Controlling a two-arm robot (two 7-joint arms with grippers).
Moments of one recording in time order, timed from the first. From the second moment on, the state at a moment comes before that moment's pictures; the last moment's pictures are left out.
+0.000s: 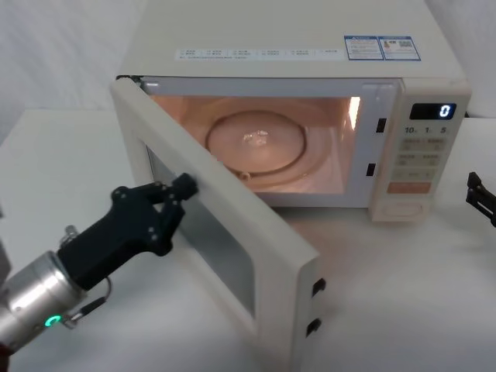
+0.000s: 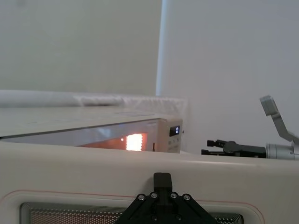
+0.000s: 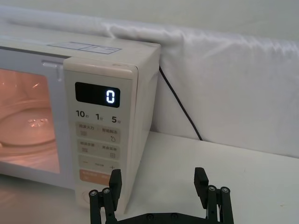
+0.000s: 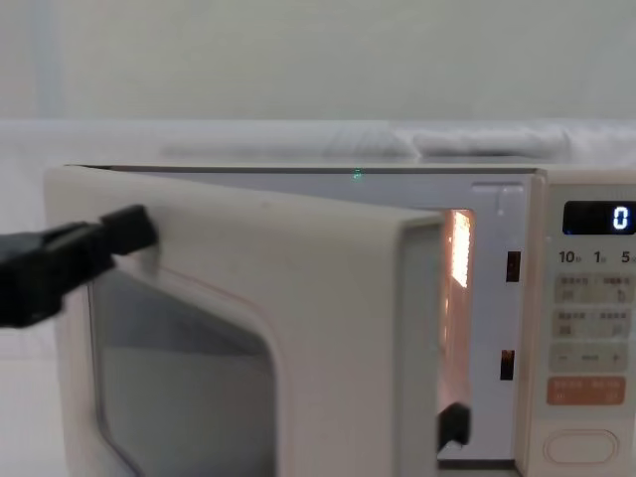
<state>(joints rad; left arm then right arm) 0.10 0.55 0.11 -1.82 -0.74 -0.11 -0.71 -0.14 0.21 0.05 -1.94 0.10 0.24 0.18</state>
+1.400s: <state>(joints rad) -0.26 0.42 0.41 -1.71 -0.40 0.01 -0.40 -0.14 0.21 0.05 -1.94 0.10 0.24 0.18</state>
